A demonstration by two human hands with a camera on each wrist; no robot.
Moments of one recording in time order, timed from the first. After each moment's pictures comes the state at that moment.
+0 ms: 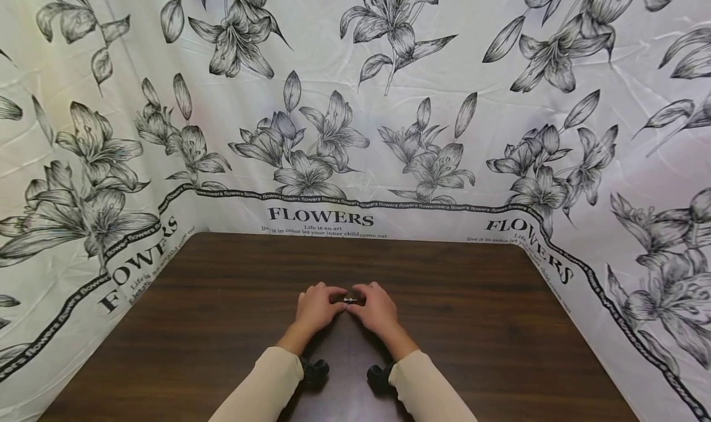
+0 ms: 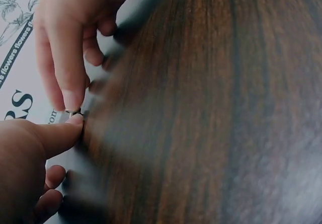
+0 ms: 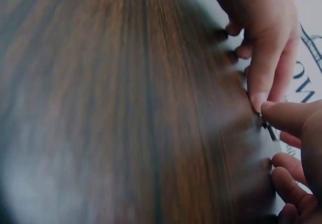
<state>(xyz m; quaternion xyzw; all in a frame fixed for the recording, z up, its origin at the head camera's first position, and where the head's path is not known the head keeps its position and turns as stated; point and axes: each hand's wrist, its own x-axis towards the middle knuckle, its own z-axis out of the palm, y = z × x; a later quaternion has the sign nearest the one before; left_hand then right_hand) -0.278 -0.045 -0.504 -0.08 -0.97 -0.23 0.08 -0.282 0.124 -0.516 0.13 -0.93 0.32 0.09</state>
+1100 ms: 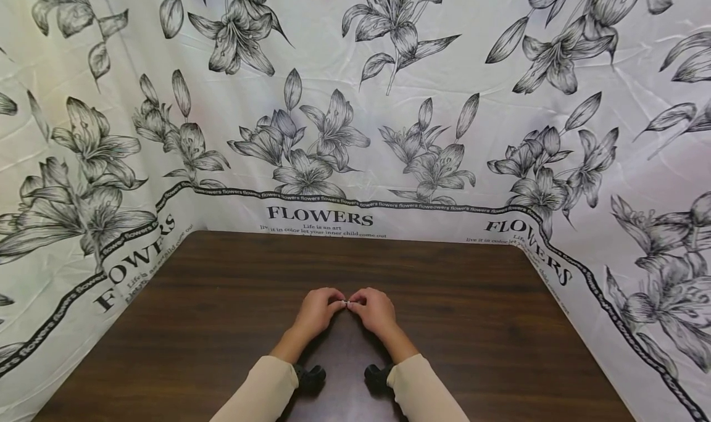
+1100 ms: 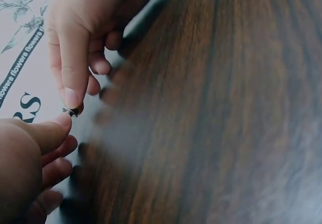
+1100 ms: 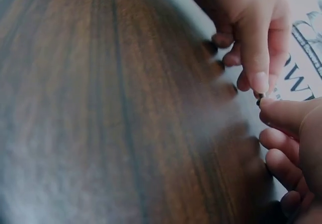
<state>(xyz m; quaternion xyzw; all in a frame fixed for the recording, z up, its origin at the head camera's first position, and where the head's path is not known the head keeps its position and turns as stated) -0.277 -0.050 -0.513 -0.16 -0.92 -0.34 0.12 -0.284 0.125 -0.521 0.16 -0.92 0.35 0.09</state>
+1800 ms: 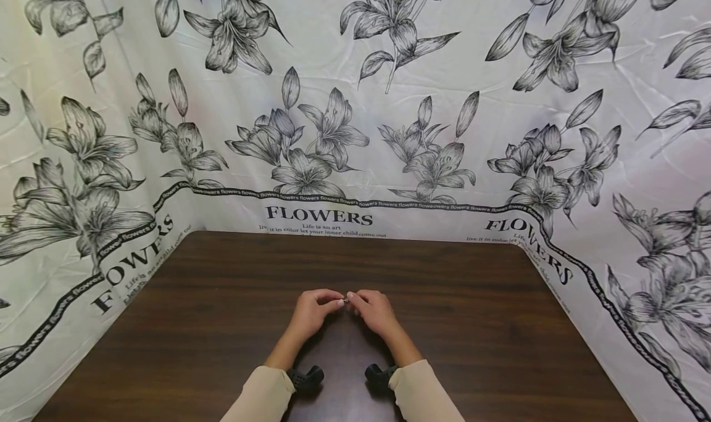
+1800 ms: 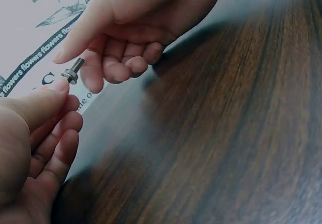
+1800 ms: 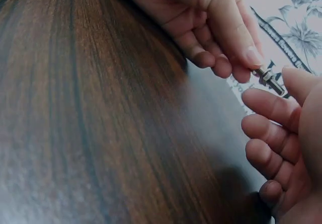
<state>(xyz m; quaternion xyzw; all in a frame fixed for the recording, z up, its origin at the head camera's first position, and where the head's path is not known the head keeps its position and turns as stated) -0.276 -0.058 -0.519 -0.13 -0.82 -0.55 0.08 -0.284 0.128 -0.516 0.17 -0.86 0.48 0.02</state>
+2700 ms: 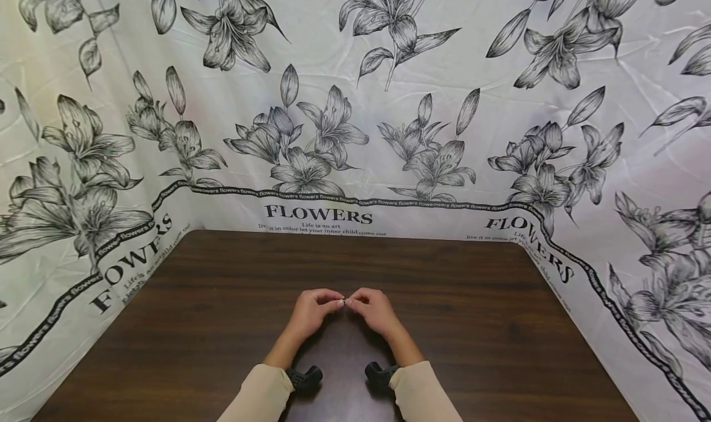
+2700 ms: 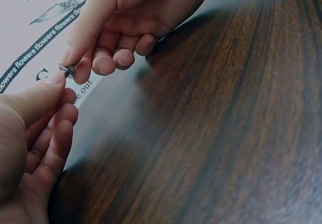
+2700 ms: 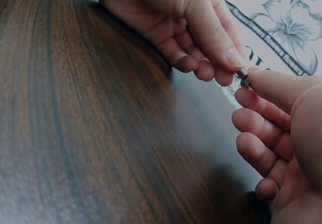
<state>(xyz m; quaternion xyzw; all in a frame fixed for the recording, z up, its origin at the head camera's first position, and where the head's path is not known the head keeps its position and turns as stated) -0.277 -0.059 -0.522 -0.16 -0.81 -0.56 0.09 -0.275 0.130 -0.503 0.20 -0.82 0.54 -0.01</state>
